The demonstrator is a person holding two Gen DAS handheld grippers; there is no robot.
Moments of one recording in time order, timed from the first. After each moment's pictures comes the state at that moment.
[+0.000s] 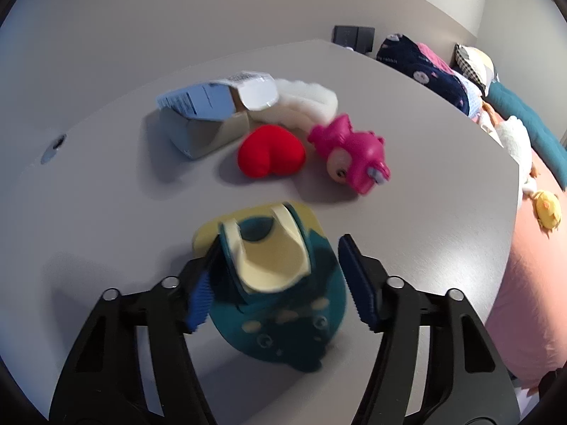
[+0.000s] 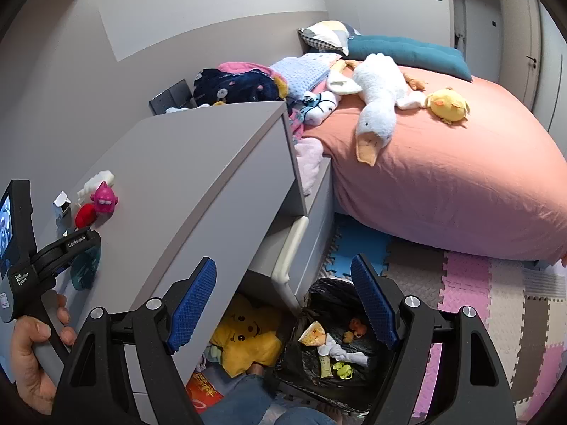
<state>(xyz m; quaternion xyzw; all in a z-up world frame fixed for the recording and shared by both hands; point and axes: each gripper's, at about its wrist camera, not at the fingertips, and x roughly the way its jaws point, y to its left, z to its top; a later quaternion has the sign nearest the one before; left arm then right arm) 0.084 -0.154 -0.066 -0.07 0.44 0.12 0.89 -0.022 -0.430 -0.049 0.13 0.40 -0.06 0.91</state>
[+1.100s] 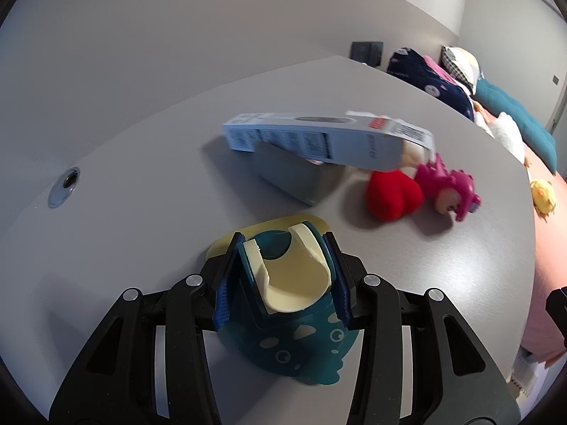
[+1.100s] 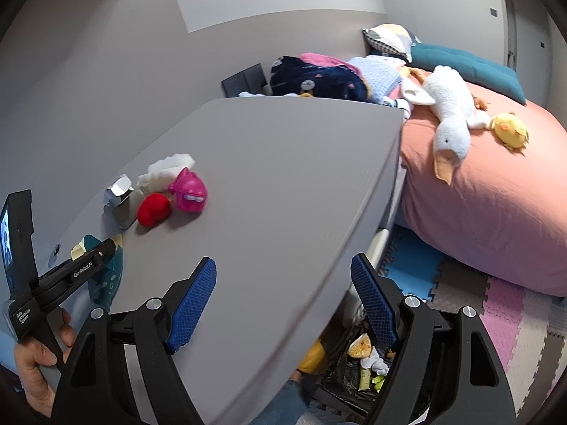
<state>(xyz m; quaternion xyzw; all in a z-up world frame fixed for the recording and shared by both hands) 0.070 -0.046 -0.057 -0.05 0.42 0.08 0.90 0.035 -0.313 -0.040 0.11 0.40 0.04 0.91</state>
